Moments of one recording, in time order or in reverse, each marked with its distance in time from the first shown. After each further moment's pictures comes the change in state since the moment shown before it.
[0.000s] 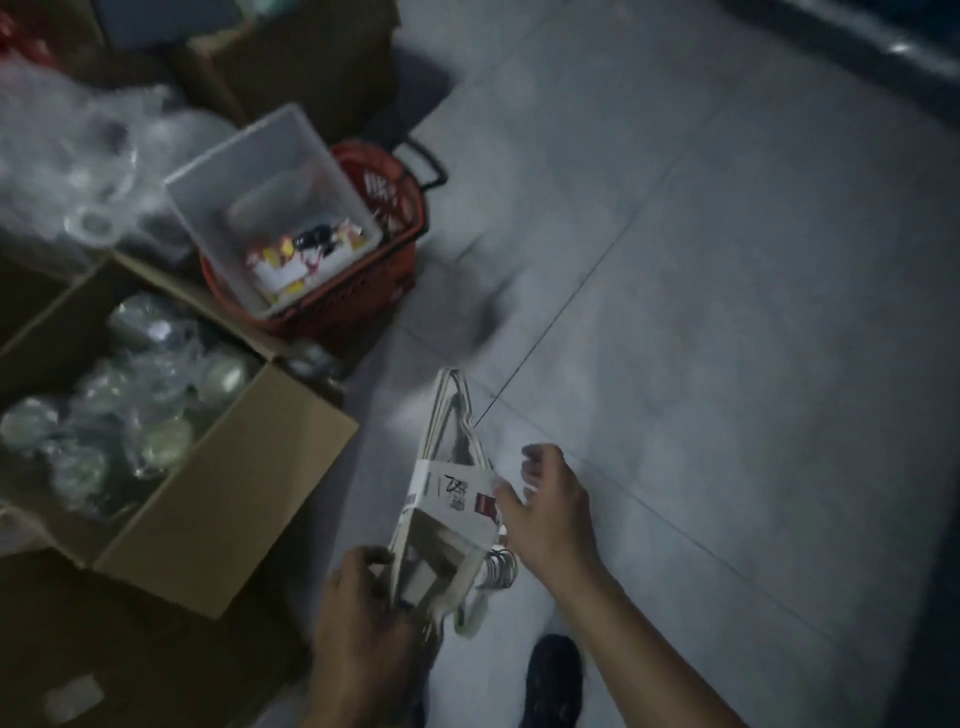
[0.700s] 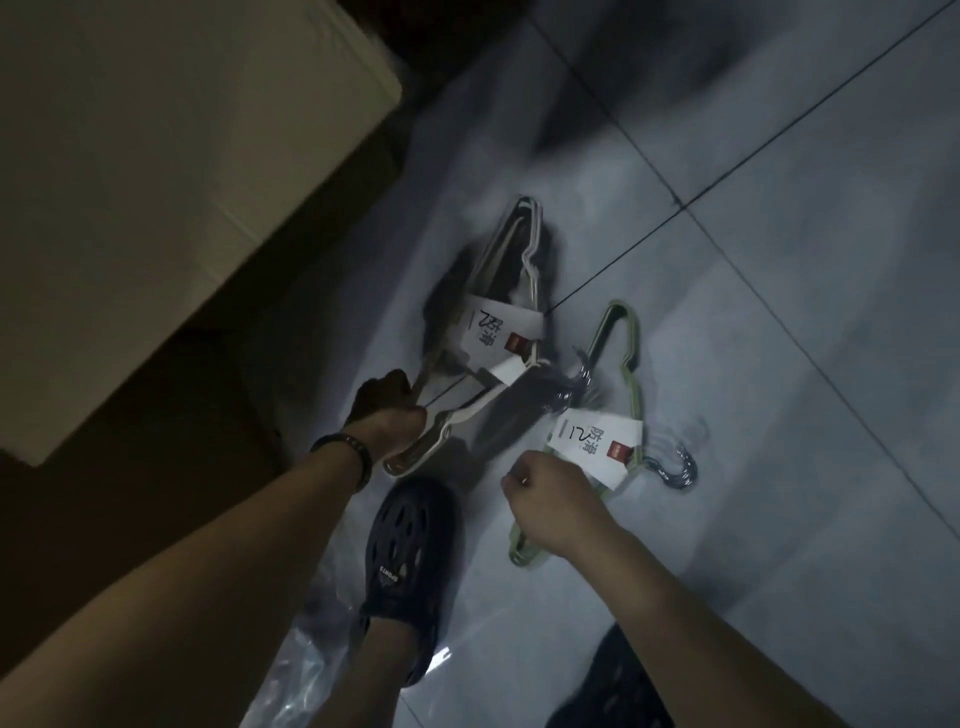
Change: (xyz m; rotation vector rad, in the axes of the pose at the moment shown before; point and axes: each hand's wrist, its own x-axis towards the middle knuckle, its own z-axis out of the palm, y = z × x) left_hand 0.379 -0.303 0.207 0.376 -0.131 -0.155; right_hand 0.163 0.316 0.304 -0.512 -0.686 0.100
